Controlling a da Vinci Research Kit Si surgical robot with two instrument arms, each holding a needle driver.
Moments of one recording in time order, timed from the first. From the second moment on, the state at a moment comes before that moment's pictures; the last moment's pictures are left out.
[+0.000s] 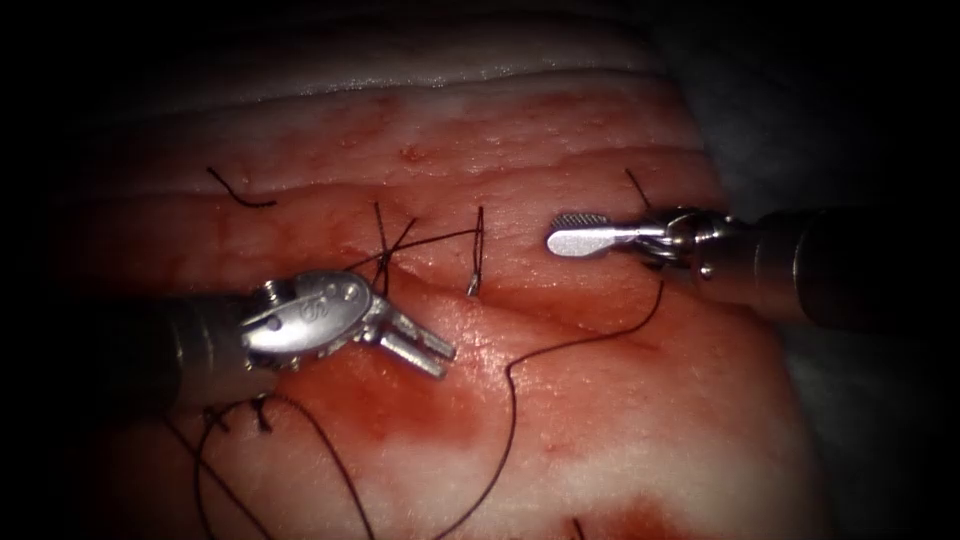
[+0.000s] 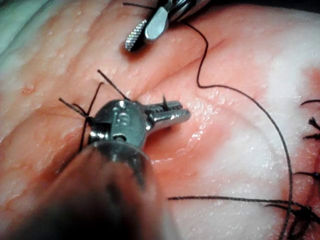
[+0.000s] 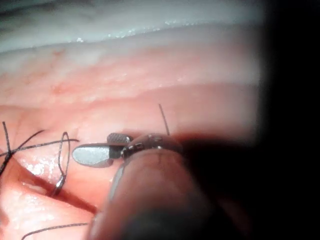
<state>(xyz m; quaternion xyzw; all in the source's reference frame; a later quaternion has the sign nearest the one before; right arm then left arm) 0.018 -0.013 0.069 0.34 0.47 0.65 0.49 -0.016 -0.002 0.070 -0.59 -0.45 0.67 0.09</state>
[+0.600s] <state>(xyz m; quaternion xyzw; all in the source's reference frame) 0.019 -0.014 0.068 0.35 0.48 0.62 0.51 -0.014 0.003 0.062 -0.51 -0.62 0.56 0.20</state>
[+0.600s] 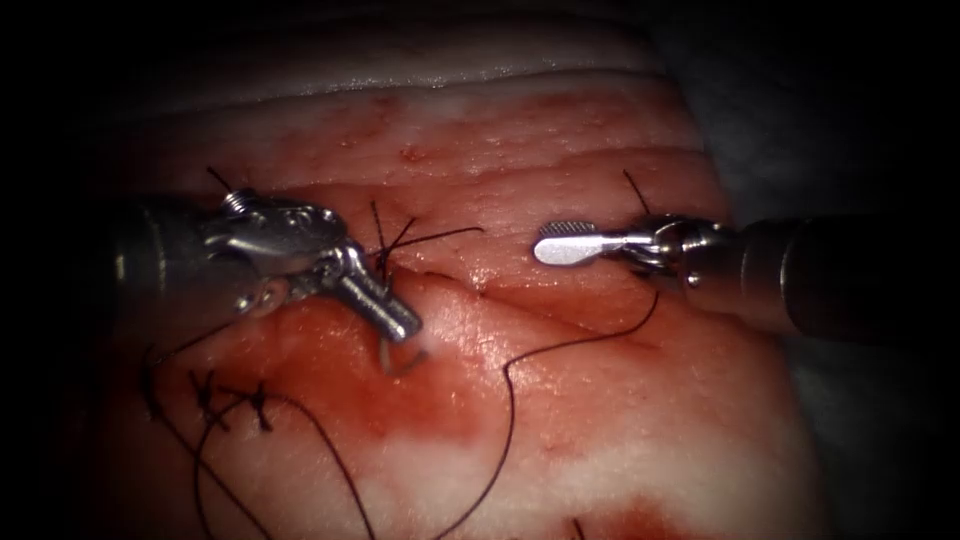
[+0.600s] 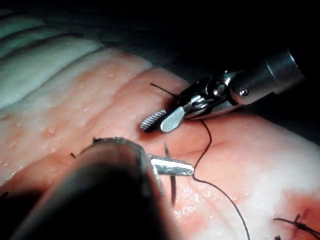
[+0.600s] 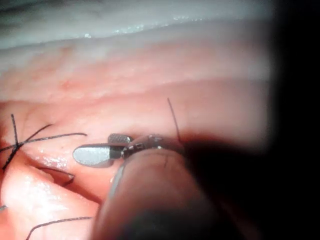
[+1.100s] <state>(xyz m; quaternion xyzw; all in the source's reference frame) 0.024 -0.015 0.060 0.25 0.57 0.44 0.65 -0.010 0.002 0.052 -0.64 -0.45 0.62 0.09</state>
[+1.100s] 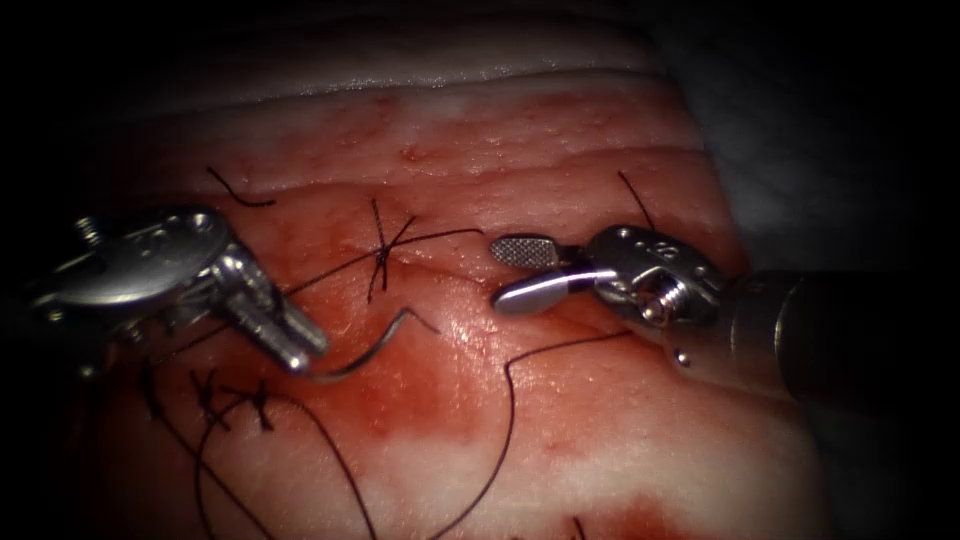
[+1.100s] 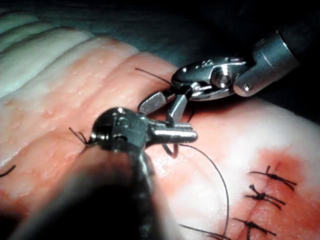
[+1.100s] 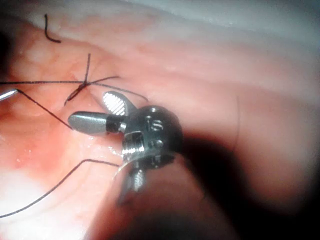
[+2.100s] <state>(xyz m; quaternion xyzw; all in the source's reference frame) 0.029 -0.022 0.067 0.14 0.44 0.31 0.83 -0.006 -0.002 0.048 -0.67 -0.34 0.65 0.10</state>
